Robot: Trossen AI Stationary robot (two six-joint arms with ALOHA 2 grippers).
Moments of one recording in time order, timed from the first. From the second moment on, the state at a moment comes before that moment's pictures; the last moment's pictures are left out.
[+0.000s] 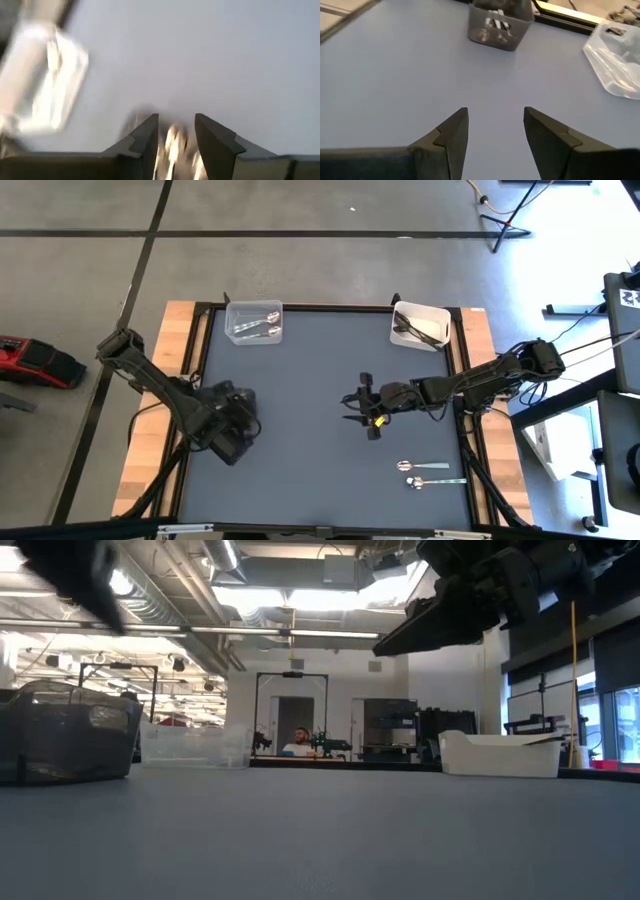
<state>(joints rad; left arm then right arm) -0.64 1.40 1.07 -1.21 -0.67 -0.97 0.20 1.41 0.68 0.26 0.13 -0.15</state>
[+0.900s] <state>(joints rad) -0.60 1.80 1.02 0.27 -0.57 -0.09 0.58 1.40 0.98 -0.49 0.19 0.29</state>
